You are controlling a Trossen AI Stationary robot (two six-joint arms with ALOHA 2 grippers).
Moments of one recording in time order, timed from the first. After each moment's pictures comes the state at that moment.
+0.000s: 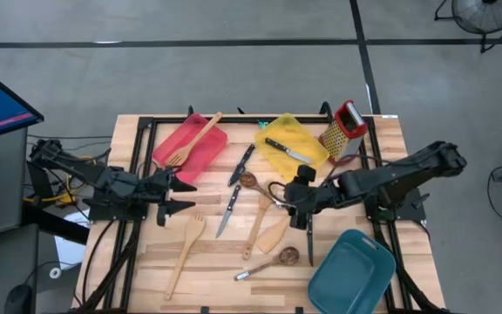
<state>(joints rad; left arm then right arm) -0.42 0.54 0.46 -0.13 -0.43 -0.40 0.29 1.41 1.10 -0.60 0.41 0.28</state>
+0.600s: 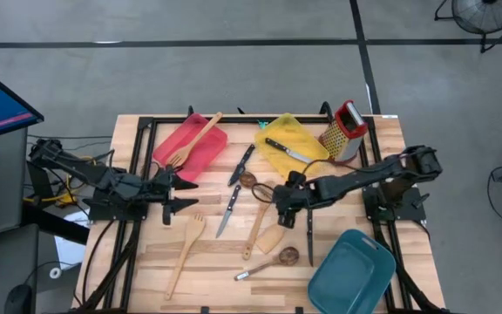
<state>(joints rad) -0.42 0.59 0.45 -0.13 -0.51 -0.40 0.18 1.65 0.98 -0.42 0.32 0.34</state>
